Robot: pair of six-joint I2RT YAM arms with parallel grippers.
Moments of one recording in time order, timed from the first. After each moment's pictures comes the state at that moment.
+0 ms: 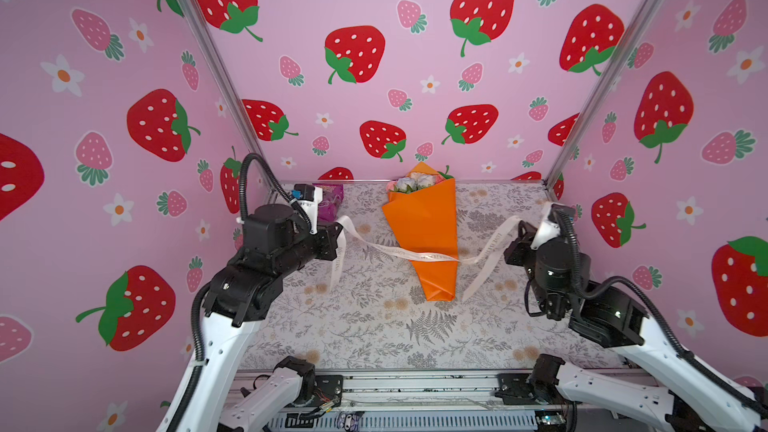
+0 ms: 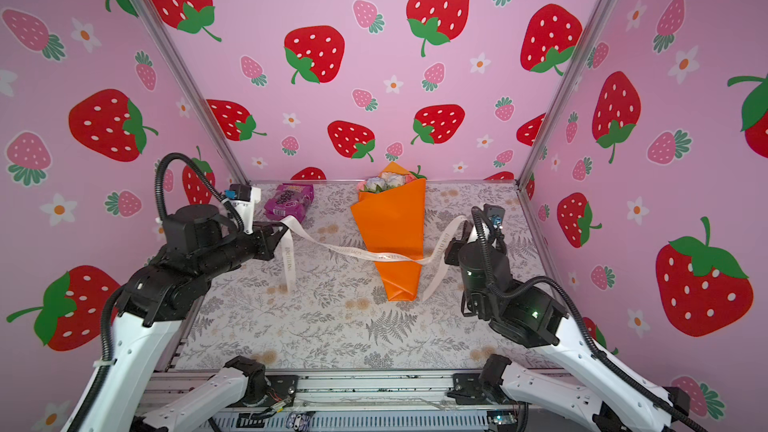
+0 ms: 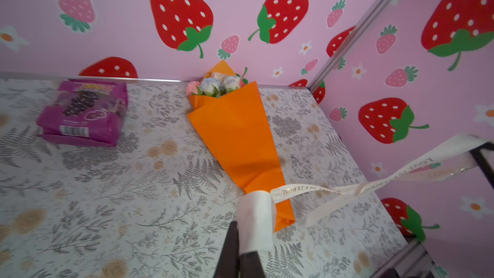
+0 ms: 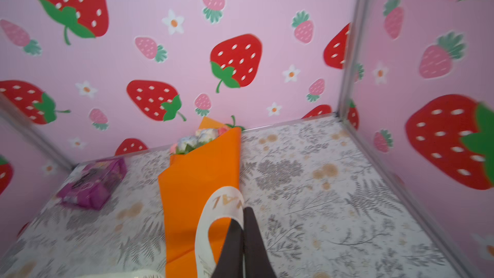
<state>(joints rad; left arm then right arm) -0.34 0.97 1.35 -0.83 0.24 -0.28 1.03 0.83 1.17 -0.62 1.04 0.39</state>
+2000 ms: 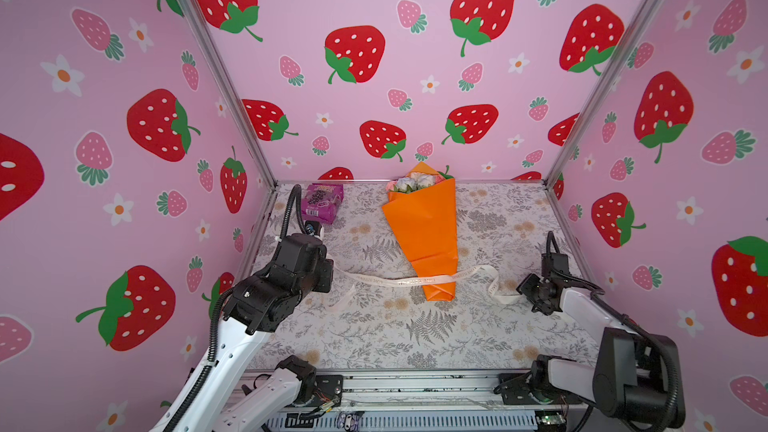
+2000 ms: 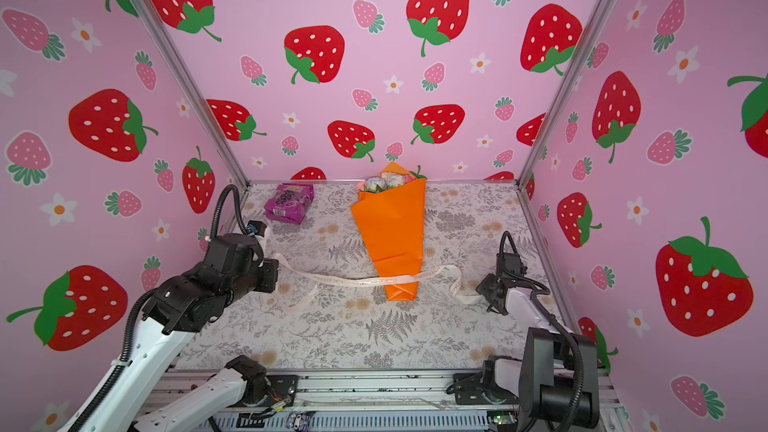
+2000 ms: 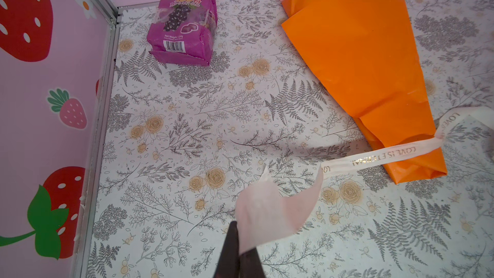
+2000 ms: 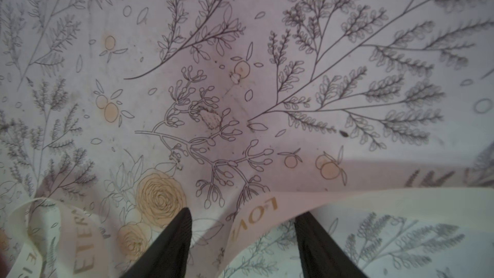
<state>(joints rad) -0.44 0.86 1.13 -1.09 -0.27 -0.21 -0.03 1.26 0.53 -0.41 0.05 0.61</state>
